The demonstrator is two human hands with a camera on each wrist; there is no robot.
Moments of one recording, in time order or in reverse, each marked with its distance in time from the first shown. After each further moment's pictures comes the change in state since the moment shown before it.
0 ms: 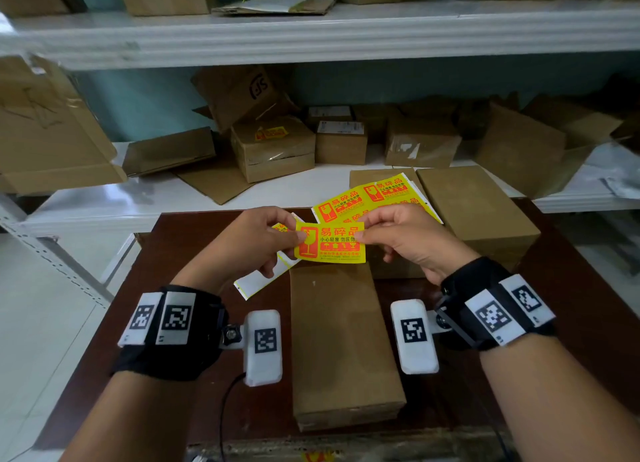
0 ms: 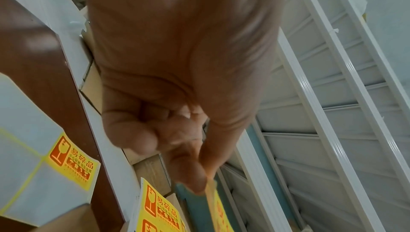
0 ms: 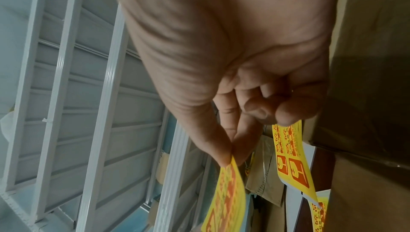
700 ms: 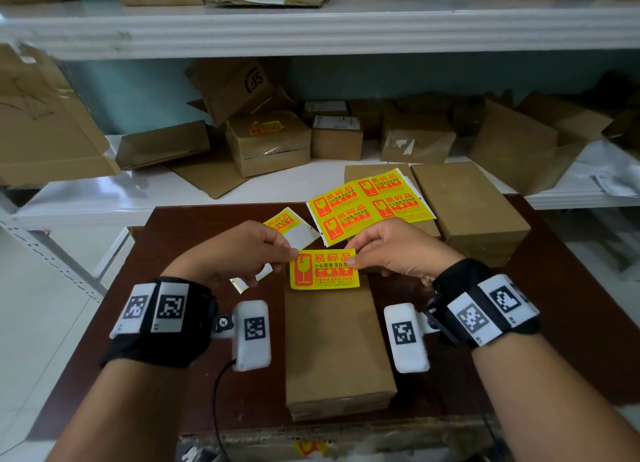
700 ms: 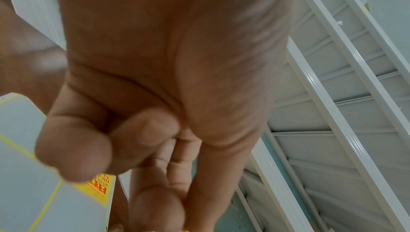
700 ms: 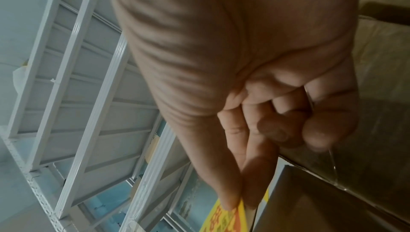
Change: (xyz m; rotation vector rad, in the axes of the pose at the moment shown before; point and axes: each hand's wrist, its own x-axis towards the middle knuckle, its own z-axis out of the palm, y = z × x) left_hand -0.003 -0.013 -0.002 0.183 -0.210 -0.087; right_hand -0.005 0.010 0.003 -0.240 -0.183 0.099
